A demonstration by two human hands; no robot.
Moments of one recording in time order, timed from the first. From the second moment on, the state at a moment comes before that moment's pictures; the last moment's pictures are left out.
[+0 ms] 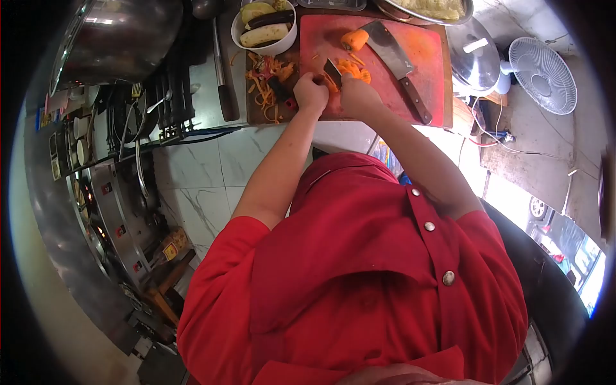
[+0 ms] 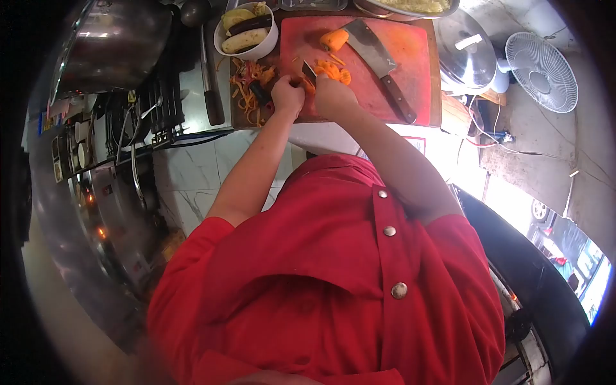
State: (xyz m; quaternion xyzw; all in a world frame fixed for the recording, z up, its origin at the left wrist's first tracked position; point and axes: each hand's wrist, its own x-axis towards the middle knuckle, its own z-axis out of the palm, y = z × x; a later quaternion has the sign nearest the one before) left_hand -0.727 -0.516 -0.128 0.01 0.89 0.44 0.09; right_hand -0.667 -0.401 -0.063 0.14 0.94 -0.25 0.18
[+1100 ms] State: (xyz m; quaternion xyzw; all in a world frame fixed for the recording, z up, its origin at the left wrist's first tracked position) left_hand -0.722 -0.518 -0.133 0.00 0.85 0.53 0.09; right_hand -0.665 -0.415 -0.078 0.12 0.93 -0.28 0.20
